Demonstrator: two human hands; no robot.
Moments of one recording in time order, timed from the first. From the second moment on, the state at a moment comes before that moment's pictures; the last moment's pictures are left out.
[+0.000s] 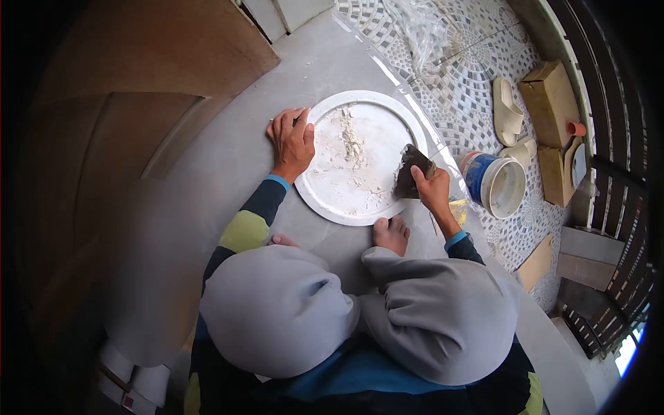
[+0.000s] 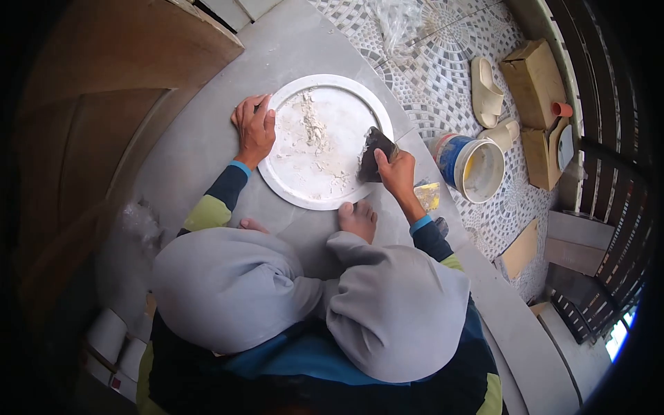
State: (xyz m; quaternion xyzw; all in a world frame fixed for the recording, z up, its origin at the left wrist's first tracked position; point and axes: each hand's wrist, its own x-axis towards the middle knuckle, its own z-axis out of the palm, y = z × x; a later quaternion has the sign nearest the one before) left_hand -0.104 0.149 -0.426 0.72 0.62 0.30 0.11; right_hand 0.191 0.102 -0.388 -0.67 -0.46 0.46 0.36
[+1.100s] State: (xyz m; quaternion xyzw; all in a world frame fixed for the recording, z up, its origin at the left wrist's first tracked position) left_hand -0.100 0.146 -0.426 0.72 0.62 0.31 0.09; right_hand 0.181 0.058 -0.372 -0.72 -0.55 0.37 0.21
